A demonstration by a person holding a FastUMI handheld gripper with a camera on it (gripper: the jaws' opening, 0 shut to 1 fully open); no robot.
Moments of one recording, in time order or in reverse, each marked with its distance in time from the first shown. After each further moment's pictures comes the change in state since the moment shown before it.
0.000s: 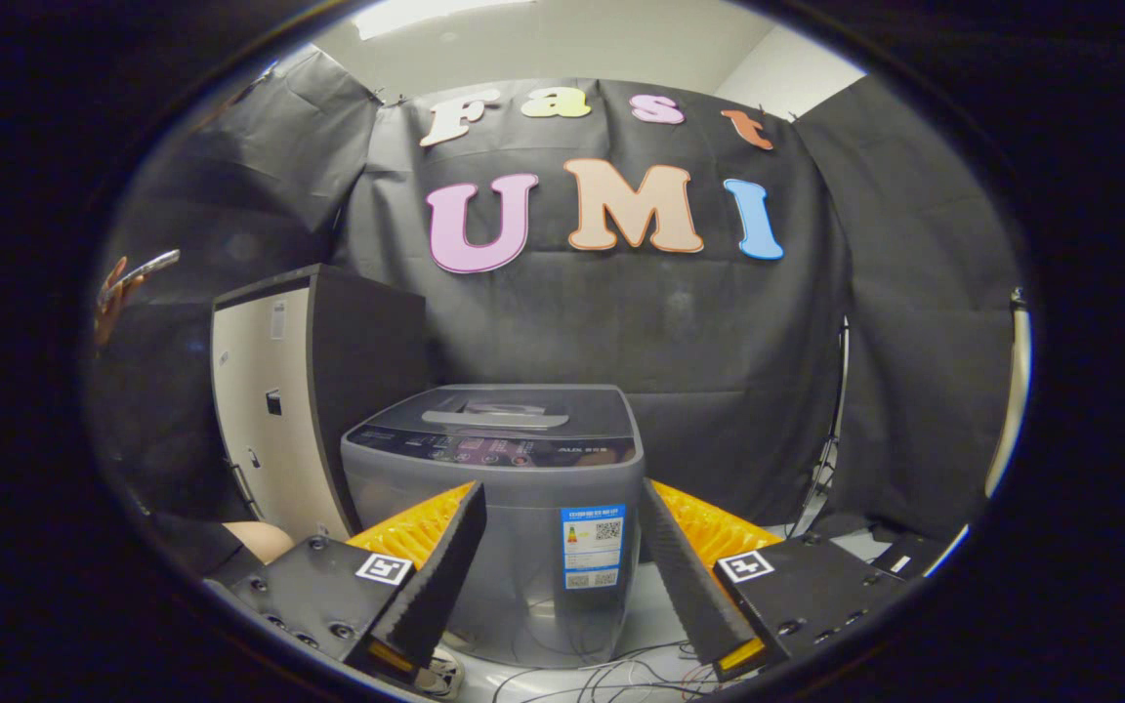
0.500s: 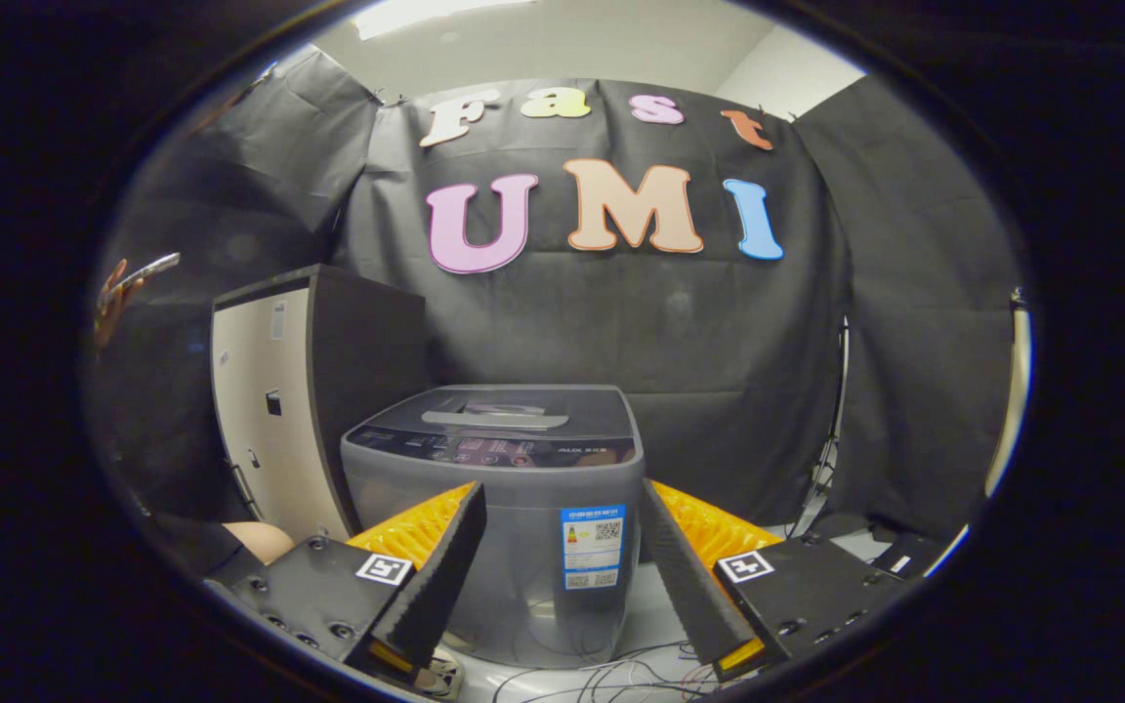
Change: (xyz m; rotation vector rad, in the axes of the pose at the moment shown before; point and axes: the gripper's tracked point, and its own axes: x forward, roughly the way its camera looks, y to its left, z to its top) arm -0.001 0.001 0.000 0.001 -0.001 -0.001
